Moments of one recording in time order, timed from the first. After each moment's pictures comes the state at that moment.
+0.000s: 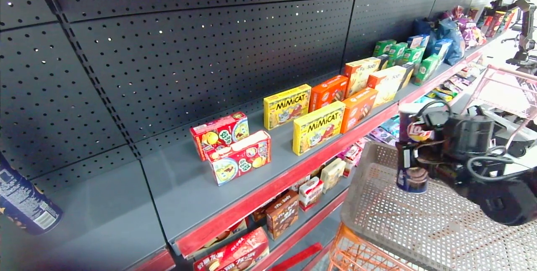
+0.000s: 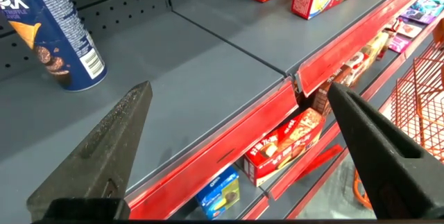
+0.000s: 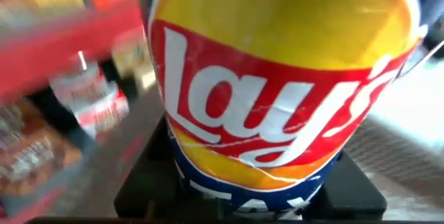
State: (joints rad) left arm -0.01 0.00 0.00 0.00 -0.04 0.04; right arm 0.22 1.80 -0.72 -0.87 -0.33 -0.12
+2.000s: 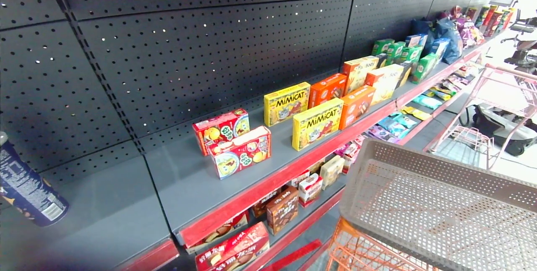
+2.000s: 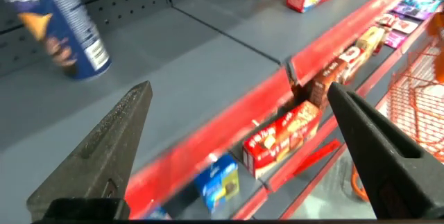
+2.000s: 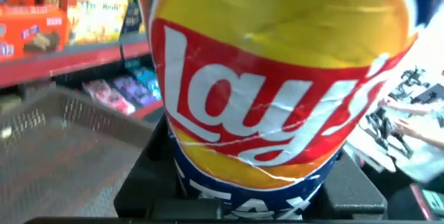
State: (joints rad) left arm -0.01 0.00 0.00 0.00 -0.05 0.04; right arm -0.15 0.59 -0.59 -0.26 -0.24 -0.46
